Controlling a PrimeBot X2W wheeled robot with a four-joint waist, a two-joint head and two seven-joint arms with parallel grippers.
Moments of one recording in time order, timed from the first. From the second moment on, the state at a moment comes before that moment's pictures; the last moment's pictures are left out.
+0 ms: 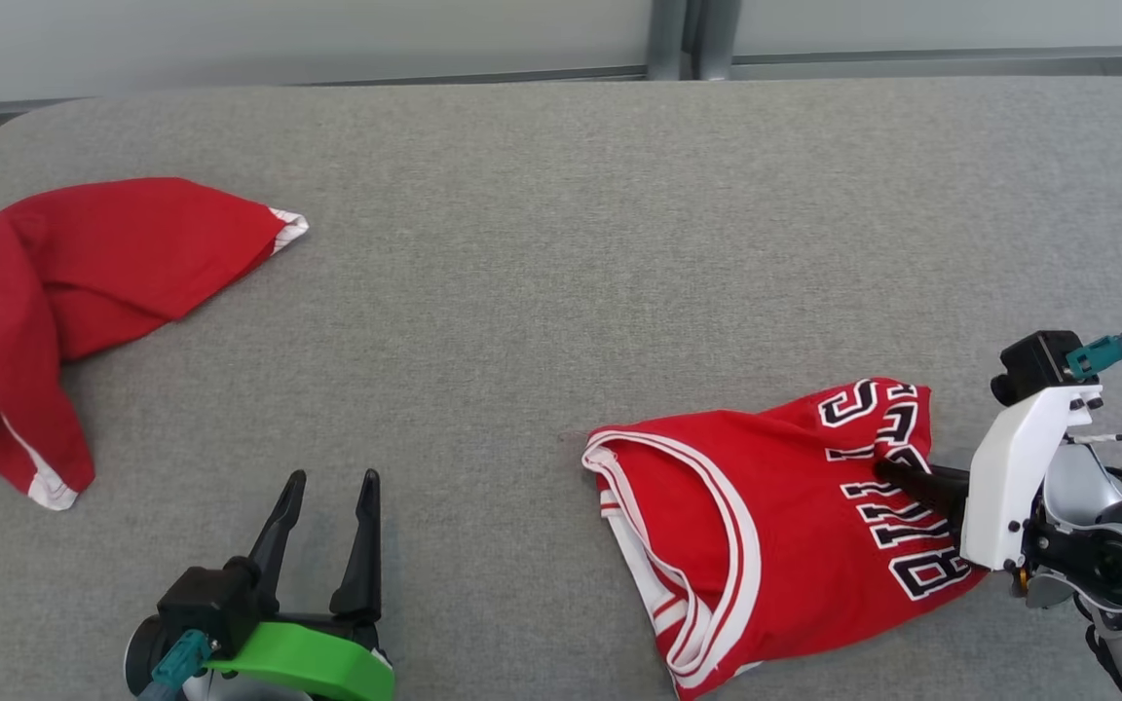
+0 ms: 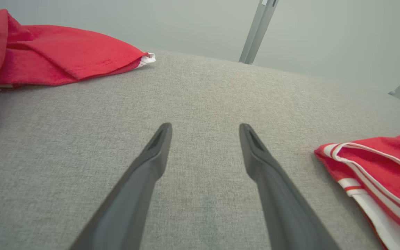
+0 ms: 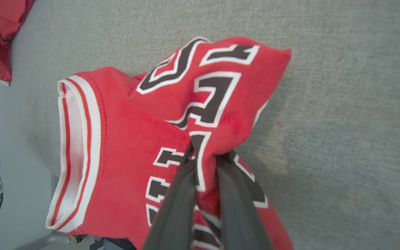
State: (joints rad) left arm -0.03 0.13 -0.24 0.20 -0.39 -0.06 -0.26; right arm -0.23 -0.39 0.13 0.07 0.81 0.13 0.85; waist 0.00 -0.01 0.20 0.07
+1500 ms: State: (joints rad) left arm -0.06 0.22 -0.23 0.04 -0.35 -0.02 -0.21; right arm -0.85 -0.64 0.28 0.58 0.58 0.13 0.48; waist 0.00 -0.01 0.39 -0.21
